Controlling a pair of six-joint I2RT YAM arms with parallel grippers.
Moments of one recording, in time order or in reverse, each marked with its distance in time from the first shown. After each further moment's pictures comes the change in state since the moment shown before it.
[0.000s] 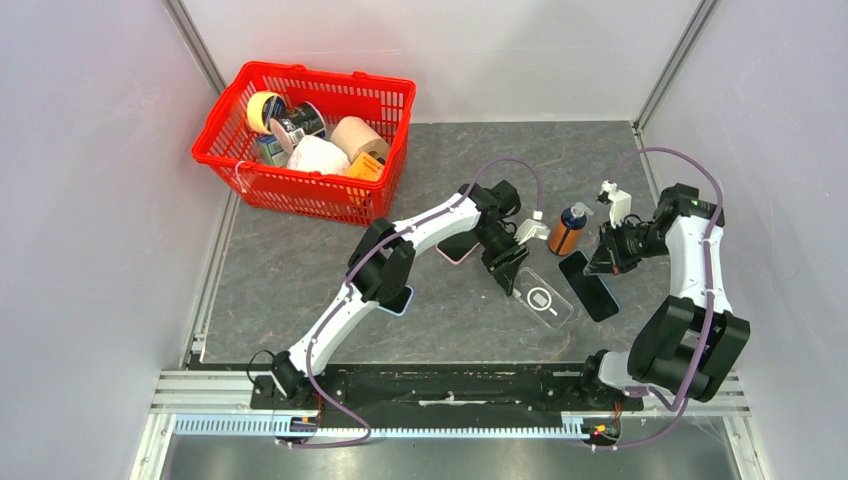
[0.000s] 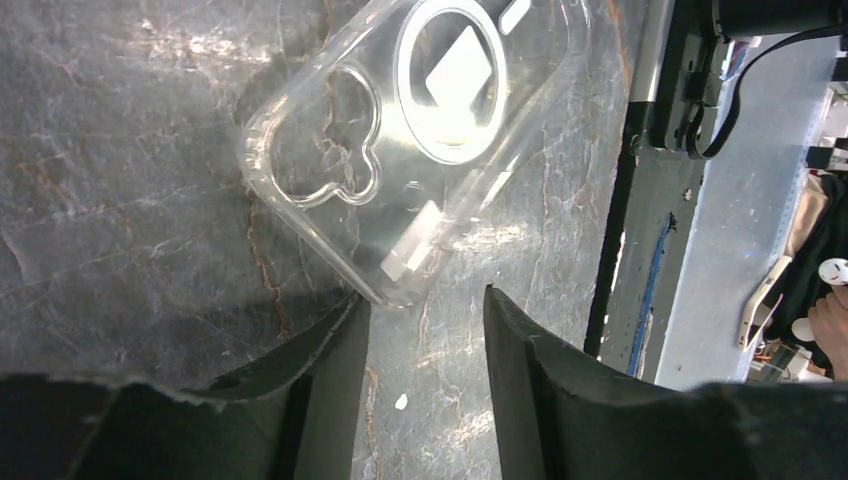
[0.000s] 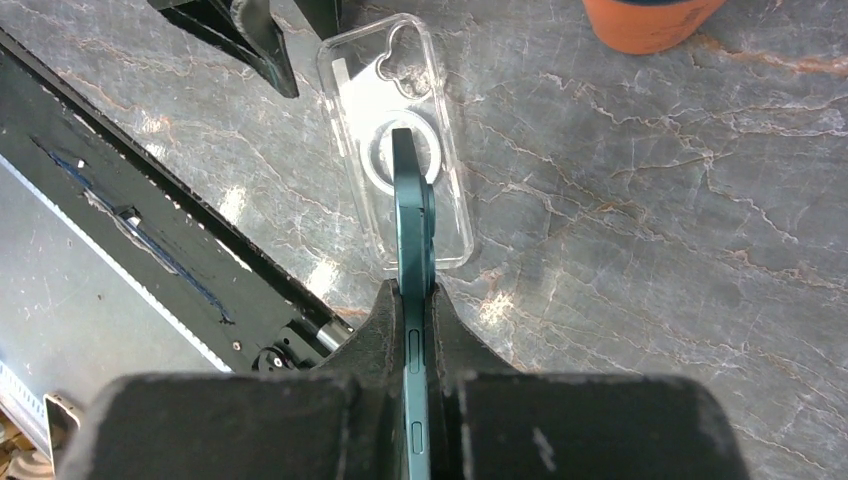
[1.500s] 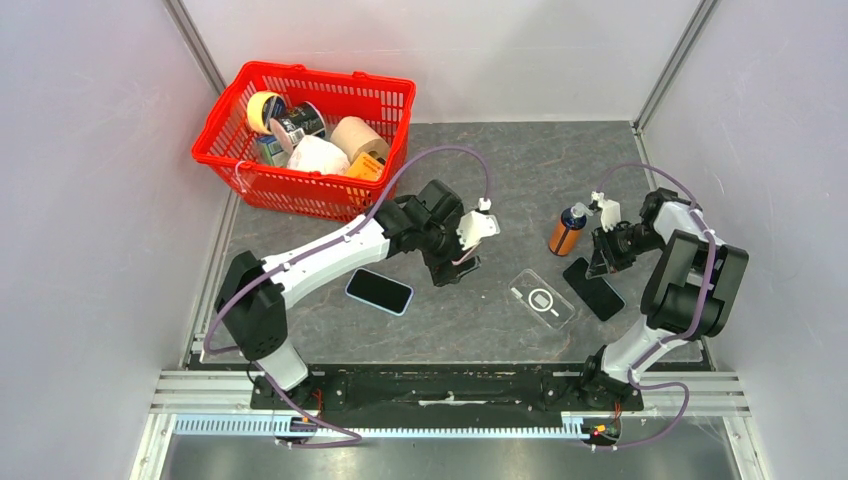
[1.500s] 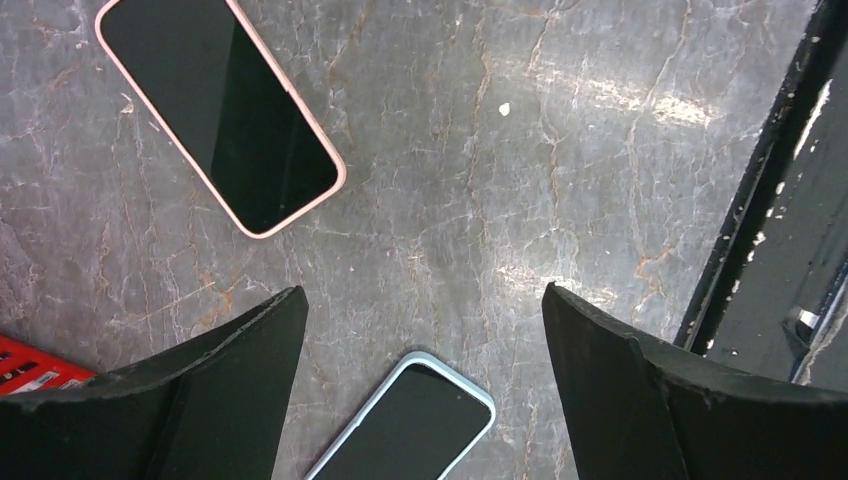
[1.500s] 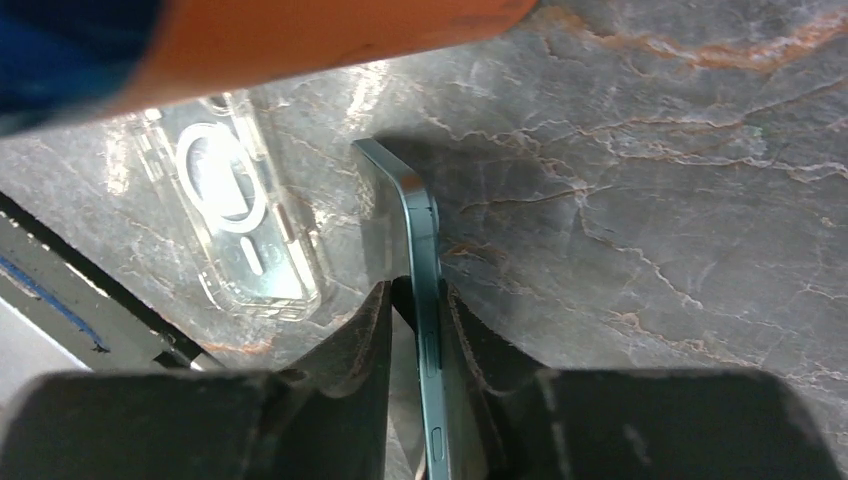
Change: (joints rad) left arm -0.006 -0.930 -0.895 0.384 -0.592 0.071; right arm -0.002 0.335 -0.029 0.254 0.140 -0.029
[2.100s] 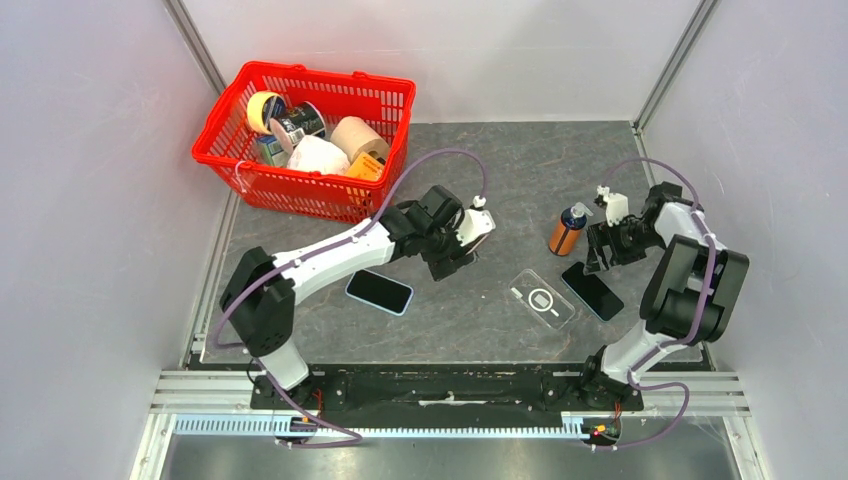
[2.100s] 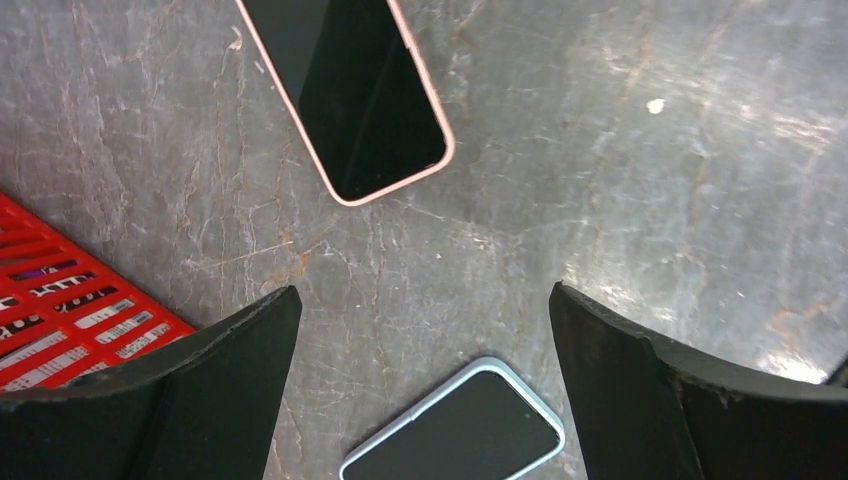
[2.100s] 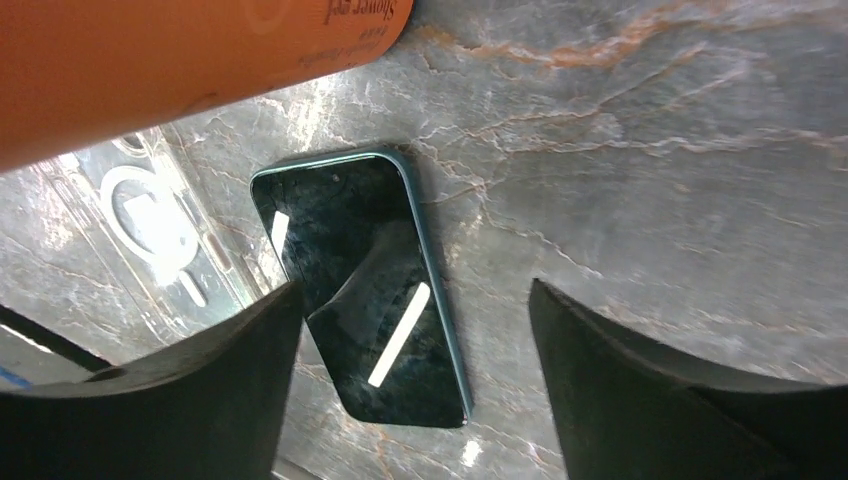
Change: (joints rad) left arm 0.004 -0.001 -0.083 0.119 -0.221 -0.018; right arm 0.000 0.004 -0.004 0.124 0.104 0.097
